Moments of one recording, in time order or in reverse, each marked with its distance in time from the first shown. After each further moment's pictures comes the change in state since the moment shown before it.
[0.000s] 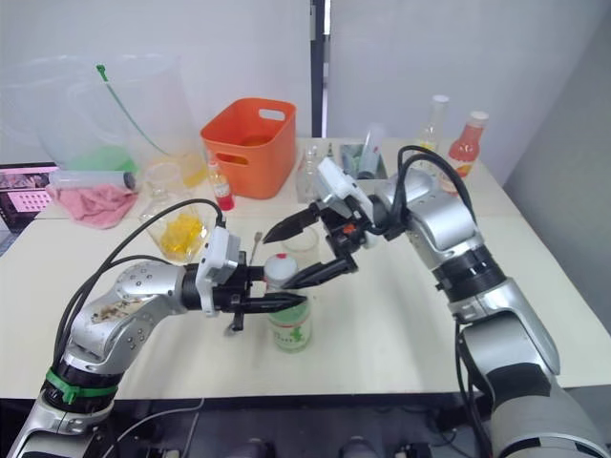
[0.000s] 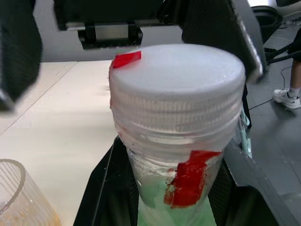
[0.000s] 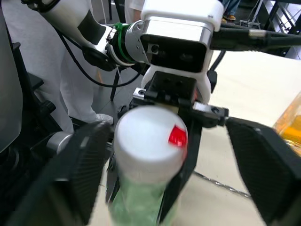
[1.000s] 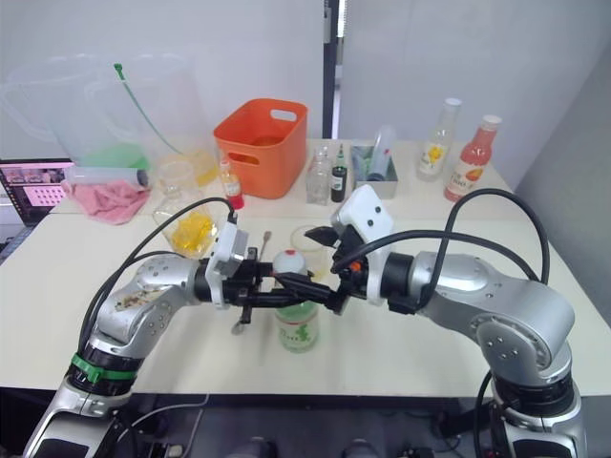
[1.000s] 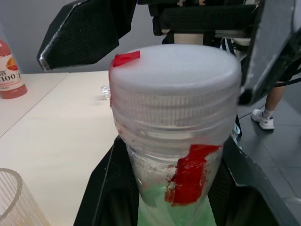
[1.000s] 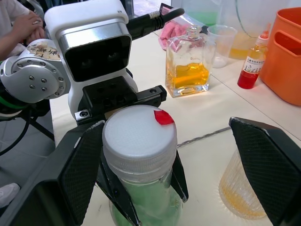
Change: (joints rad) left arm -0.090 -0.082 -0.057 0.196 0.019 -0.108 -0.116; right arm 0.473 -0.004 -0.426 -0.931 0.362 0.793 -1.211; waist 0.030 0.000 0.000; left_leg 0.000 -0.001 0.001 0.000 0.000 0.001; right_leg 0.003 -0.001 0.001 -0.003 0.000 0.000
